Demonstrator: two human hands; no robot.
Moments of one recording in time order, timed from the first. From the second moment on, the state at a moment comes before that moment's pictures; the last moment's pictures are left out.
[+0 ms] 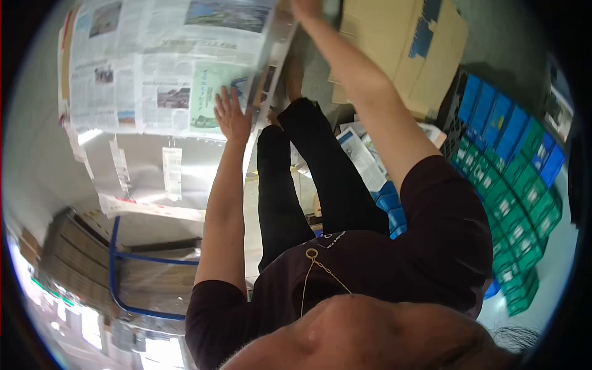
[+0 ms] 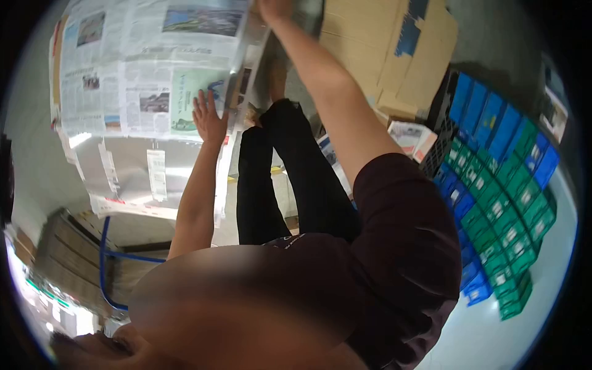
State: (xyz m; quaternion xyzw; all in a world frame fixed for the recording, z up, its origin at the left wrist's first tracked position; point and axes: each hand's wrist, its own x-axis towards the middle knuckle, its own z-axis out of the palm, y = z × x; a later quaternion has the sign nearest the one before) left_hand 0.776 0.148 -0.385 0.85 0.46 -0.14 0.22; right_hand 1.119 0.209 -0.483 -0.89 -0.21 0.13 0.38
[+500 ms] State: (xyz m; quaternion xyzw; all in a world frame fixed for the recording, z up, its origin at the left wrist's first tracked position) left_hand 0.829 0.056 -0.403 0.91 0.37 0.00 0.17; right_hand 0.826 -0.503 -0.551 -0.79 -0.25 0.56 -0.04
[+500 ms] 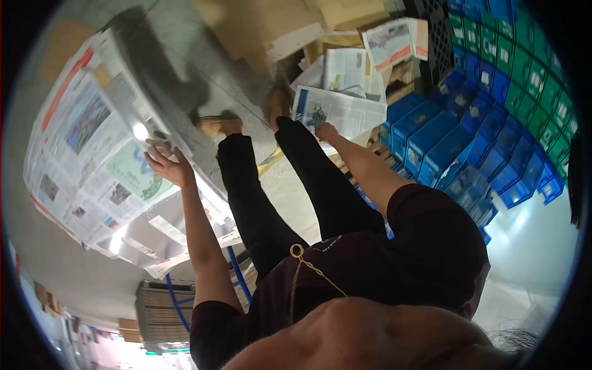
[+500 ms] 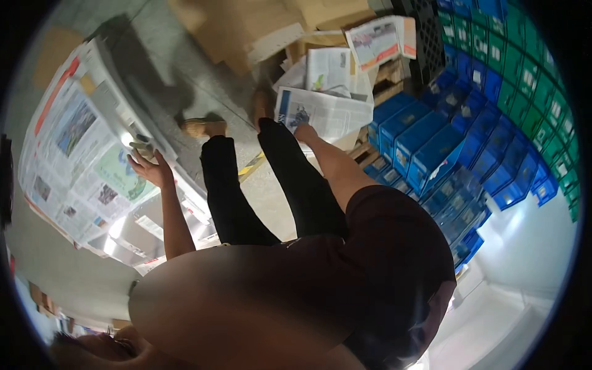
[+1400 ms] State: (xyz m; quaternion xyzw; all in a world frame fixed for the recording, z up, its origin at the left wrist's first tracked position) left_hand 0.892 -0.204 -0.368 0.03 0.54 -0.38 0.75; right_hand 0.990 -0.464 -0.205 -0.90 -0.29 0.17 0.29
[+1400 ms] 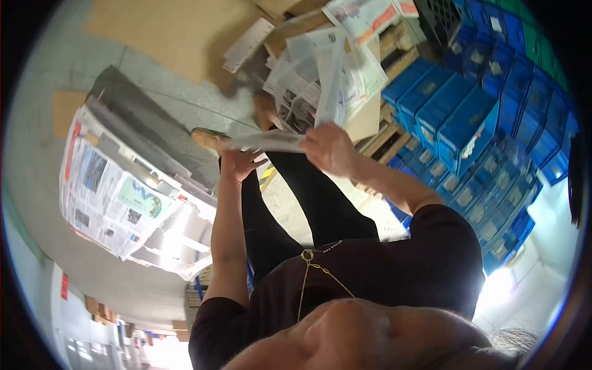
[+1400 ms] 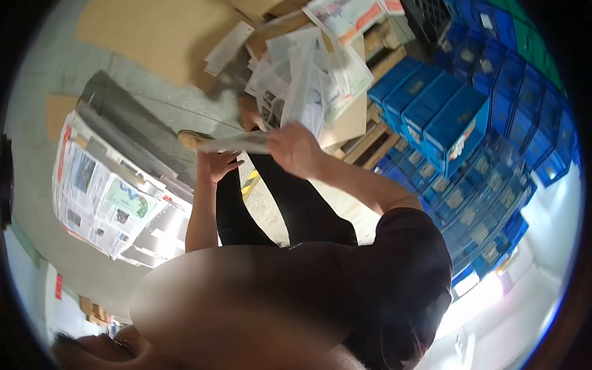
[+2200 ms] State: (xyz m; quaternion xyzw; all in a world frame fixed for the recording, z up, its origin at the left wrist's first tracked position) left_hand 0.515 0.150 -0.029 0.46 0.50 0.53 0.50; right_hand 0.777 -0.034 -0.046 -0.59 -0.72 0.24 0.27
